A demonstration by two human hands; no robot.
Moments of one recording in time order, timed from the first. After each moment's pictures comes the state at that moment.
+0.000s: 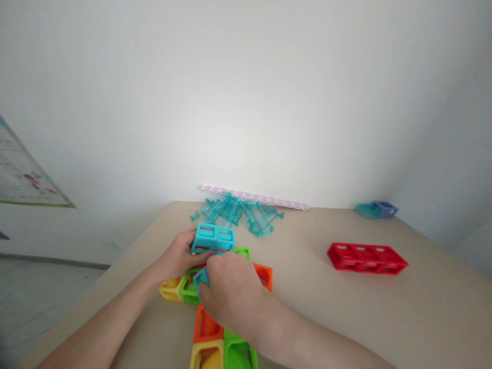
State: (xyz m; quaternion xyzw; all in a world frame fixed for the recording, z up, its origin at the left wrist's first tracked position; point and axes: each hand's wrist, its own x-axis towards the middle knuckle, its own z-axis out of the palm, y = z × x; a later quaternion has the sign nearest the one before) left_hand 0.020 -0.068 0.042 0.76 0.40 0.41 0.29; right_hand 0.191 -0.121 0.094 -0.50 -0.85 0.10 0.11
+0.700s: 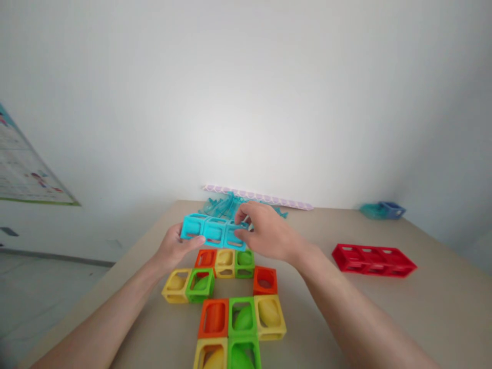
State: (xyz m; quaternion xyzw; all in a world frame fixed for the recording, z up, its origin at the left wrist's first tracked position) left_hand 0.007 -0.059 0.037 0.62 0.40 0.52 0.42; right_hand 0.252 -0.054 0.123 -0.39 -0.87 0.13 0.27
